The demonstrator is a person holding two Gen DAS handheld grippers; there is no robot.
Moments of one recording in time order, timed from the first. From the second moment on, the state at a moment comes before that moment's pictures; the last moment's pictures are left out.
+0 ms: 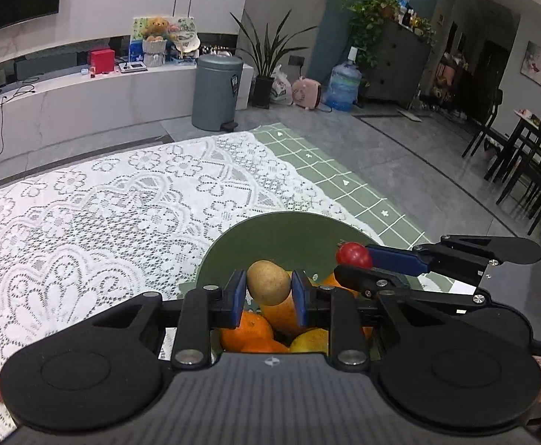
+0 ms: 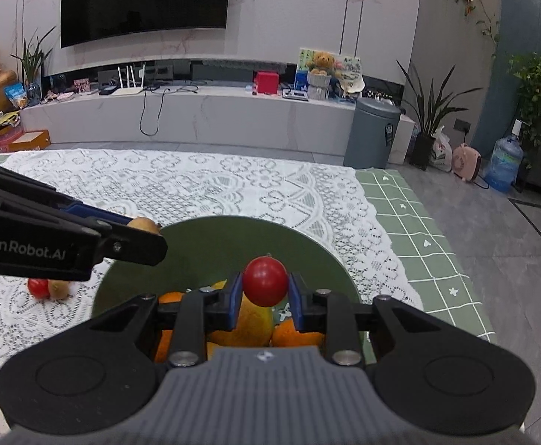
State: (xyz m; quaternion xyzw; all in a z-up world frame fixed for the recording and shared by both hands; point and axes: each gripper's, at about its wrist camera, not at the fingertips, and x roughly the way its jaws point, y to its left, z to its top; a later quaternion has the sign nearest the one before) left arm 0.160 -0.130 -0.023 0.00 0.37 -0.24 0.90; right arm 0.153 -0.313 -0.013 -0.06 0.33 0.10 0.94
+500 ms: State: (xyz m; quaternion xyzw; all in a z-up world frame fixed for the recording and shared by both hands) left arm 0.194 -0.143 -0.049 0.01 0.41 -0.22 0.88; right arm 0.200 -0.315 -0.036 -0.06 0.37 0.09 0.92
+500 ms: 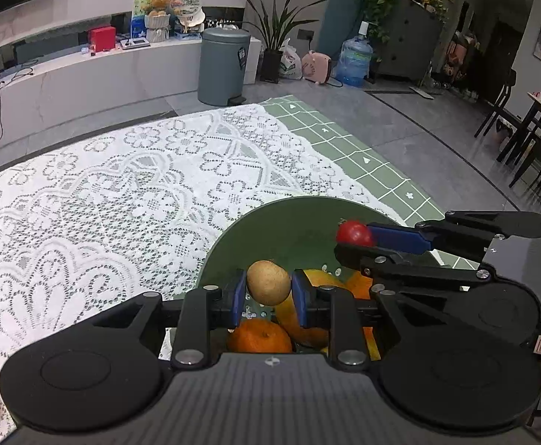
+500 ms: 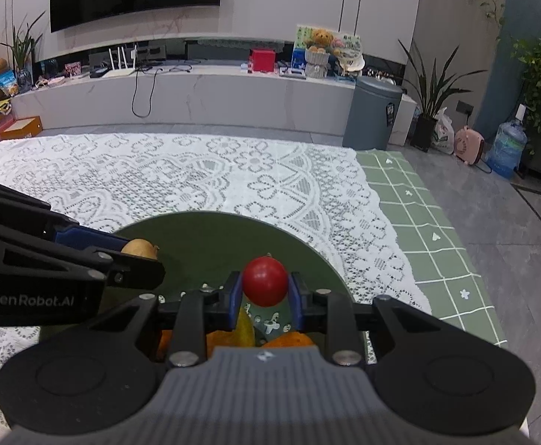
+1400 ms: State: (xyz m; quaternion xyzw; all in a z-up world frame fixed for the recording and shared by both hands) left arm 0.203 -0.148 -0.065 0.02 0.44 -0.23 0.87; right arm 0.214 -0.313 -0.047 -0.07 0.40 0.08 0.91
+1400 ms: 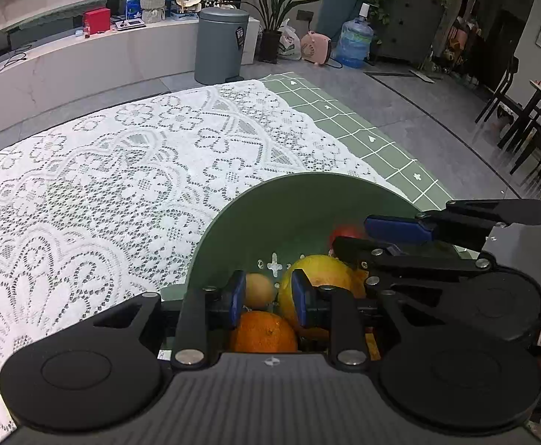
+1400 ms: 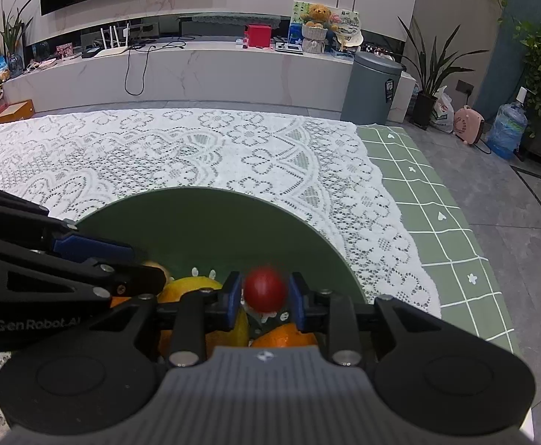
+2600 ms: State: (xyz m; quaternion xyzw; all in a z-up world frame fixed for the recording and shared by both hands) left arm 0.127 -0.096 0.000 0.01 0.36 -0.17 0.92; right arm 0.118 -0.279 0.004 -0.01 0.32 0.07 0.95
